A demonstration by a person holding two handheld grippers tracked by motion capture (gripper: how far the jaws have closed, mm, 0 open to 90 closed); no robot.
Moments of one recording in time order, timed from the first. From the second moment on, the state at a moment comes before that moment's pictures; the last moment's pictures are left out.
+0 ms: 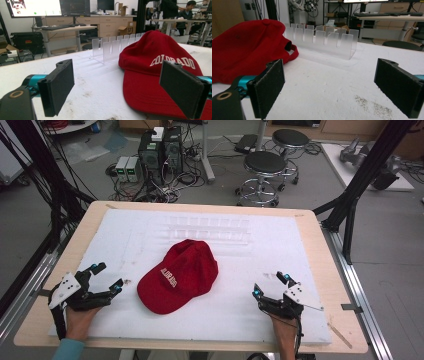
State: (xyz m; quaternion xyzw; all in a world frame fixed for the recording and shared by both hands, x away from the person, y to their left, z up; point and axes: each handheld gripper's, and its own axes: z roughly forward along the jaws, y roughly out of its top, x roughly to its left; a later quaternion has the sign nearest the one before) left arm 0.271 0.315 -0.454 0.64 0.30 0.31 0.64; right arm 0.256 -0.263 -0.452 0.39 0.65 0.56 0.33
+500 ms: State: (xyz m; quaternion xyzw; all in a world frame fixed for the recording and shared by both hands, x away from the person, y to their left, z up) left arm 0.281 0.285 -0.401 0.67 0.27 0.29 0.63; right arm 0.256 -0.262 -0.451 0.39 0.65 0.57 0.33
